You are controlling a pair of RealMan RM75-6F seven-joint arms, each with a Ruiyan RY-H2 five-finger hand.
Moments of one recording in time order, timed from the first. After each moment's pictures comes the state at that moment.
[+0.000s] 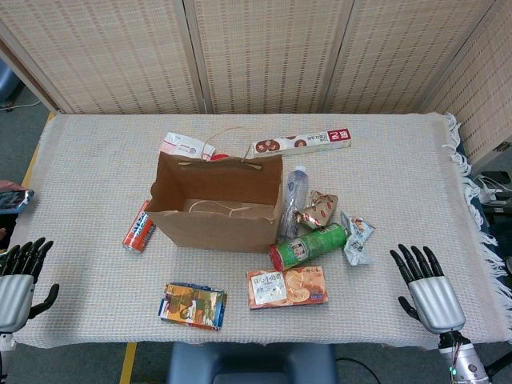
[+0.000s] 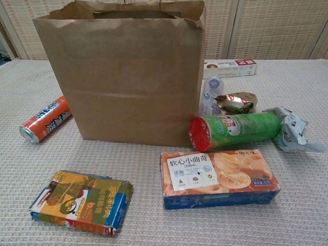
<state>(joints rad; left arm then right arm) -0.08 -1.15 -0.03 -1.54 1.50 1.49 0.05 0.07 -1.23 -0.03 -1.62 -1.61 1.43 -0.36</state>
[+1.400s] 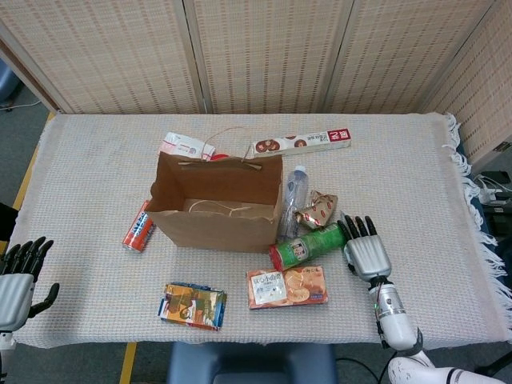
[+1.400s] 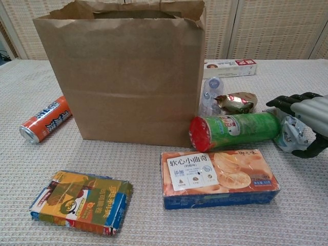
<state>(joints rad) -0.09 -1.15 -0.04 -1.54 1.50 1.48 0.04 0.39 -1.56 0.17 -1.52 -1.12 1.11 -0.80</state>
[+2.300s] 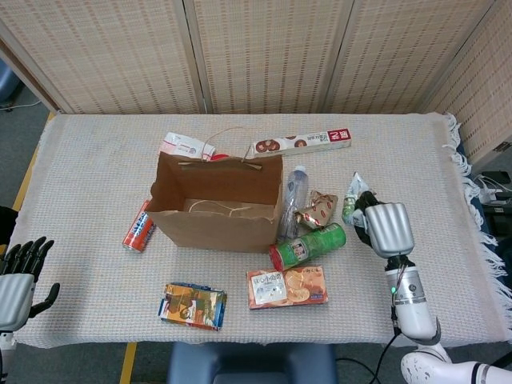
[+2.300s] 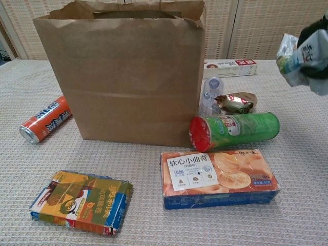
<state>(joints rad) -0.09 -1.15 -0.04 -1.54 1.50 1.48 0.05 0.43 -1.34 0.30 -1.84 -1.21 1.32 -0.70</state>
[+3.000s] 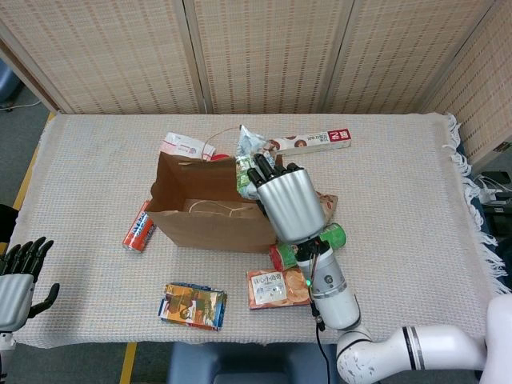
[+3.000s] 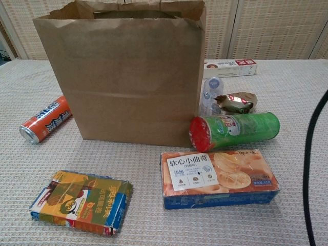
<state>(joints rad) -0.09 -1.15 -0.03 -1.53 1.50 1.48 0.03 0.87 -1.56 0.50 -2.02 -1.12 1.39 -1.18</state>
